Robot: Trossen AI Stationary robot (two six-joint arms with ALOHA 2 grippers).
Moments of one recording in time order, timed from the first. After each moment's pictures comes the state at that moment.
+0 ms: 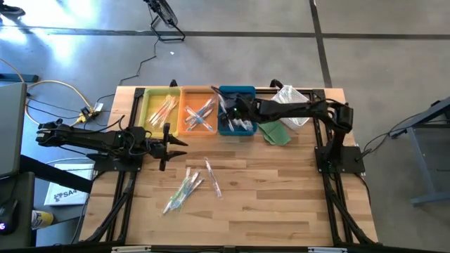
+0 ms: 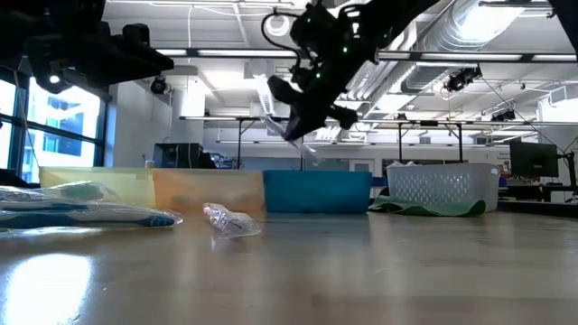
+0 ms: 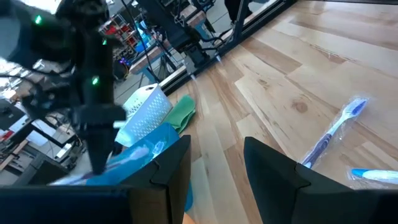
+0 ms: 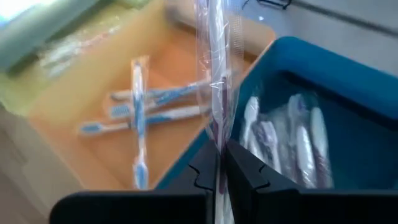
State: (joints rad) left arm -0.05 0.51 0.25 0.14 -0.04 0.62; right arm -0.28 1.86 1.36 -0.23 0.33 0.55
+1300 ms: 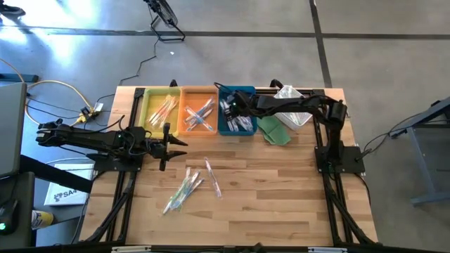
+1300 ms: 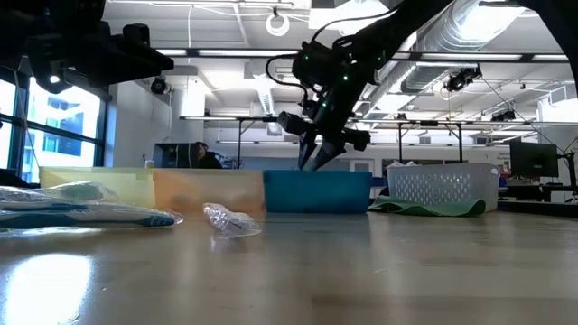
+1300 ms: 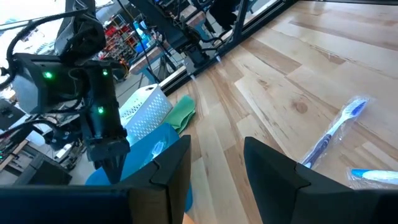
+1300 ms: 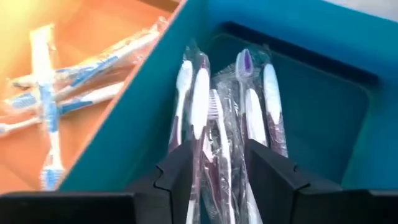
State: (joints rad) left arm -0.05 0.51 0.25 0.14 -0.04 0.62; right arm -0.38 1.93 1.36 -0.33 0.31 0.65
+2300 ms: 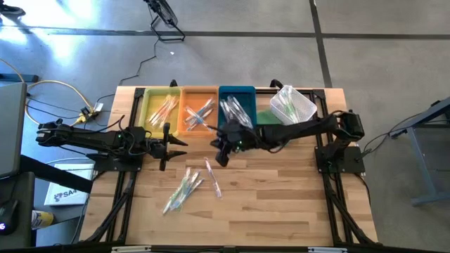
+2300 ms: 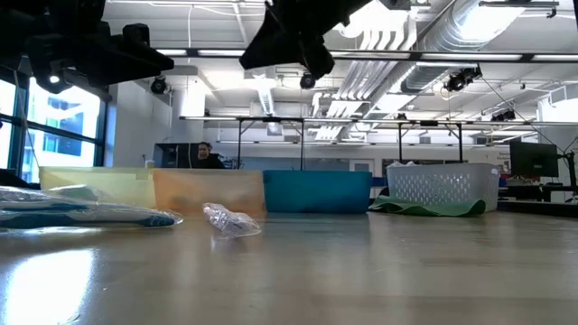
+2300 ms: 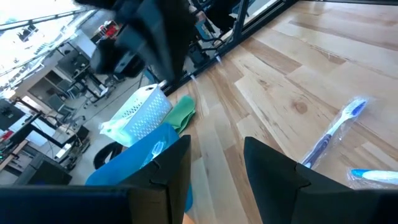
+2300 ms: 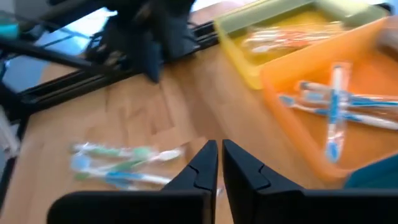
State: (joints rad) left arm -0.05 0.51 0.25 0.14 -0.04 0.62; right arm 0.05 1.77 1.36 -0.12 0.18 0.39
